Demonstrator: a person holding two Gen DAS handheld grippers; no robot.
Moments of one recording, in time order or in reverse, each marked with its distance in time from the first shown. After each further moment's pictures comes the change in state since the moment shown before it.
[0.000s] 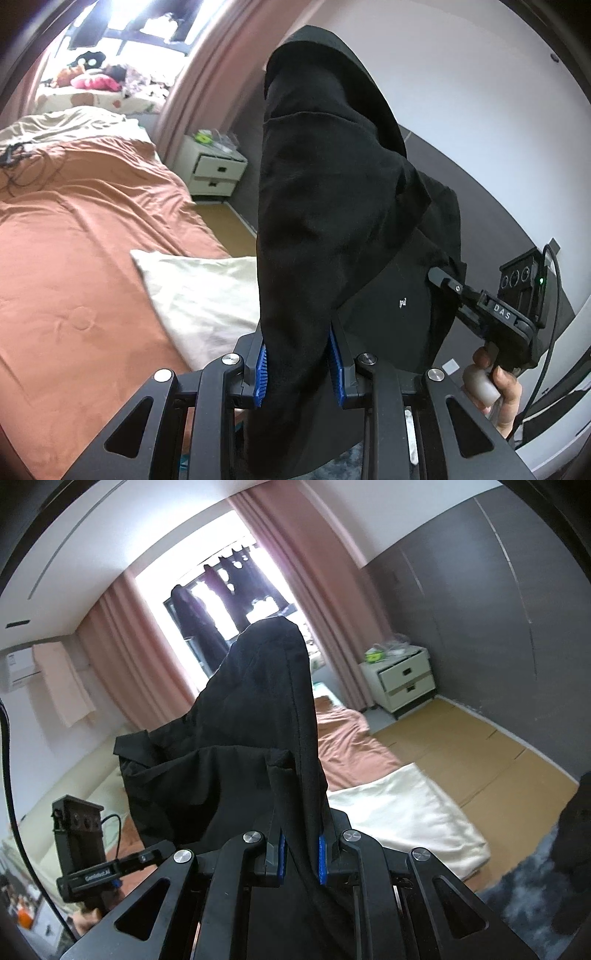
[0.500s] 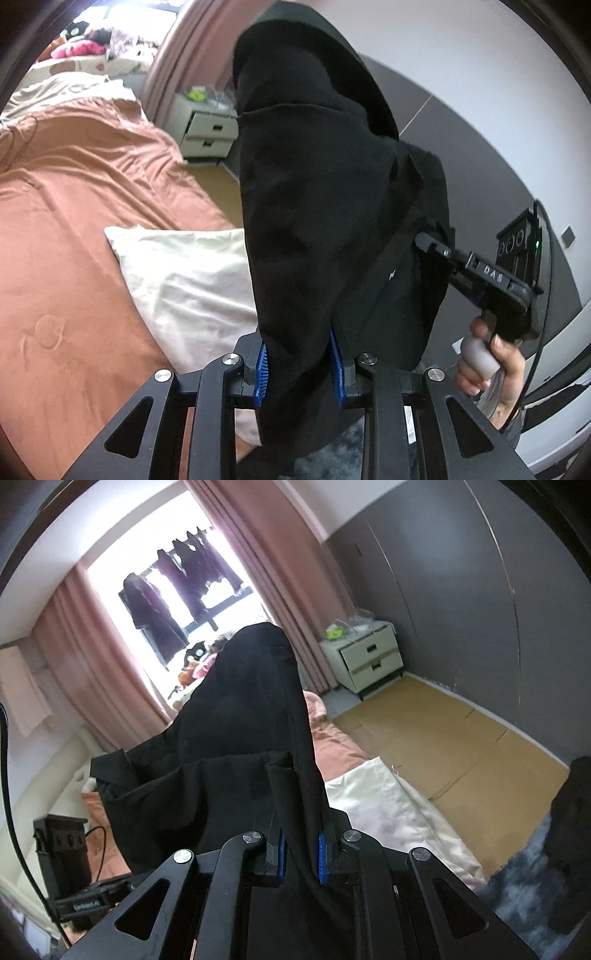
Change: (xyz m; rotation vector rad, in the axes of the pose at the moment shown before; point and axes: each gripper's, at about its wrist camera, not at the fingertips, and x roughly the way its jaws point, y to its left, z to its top) left arm 0.111 0.053 -0.002 -0.004 0.169 -0.015; right arm 0.125 -0.066 0.011 0.064 0.083 -0.133
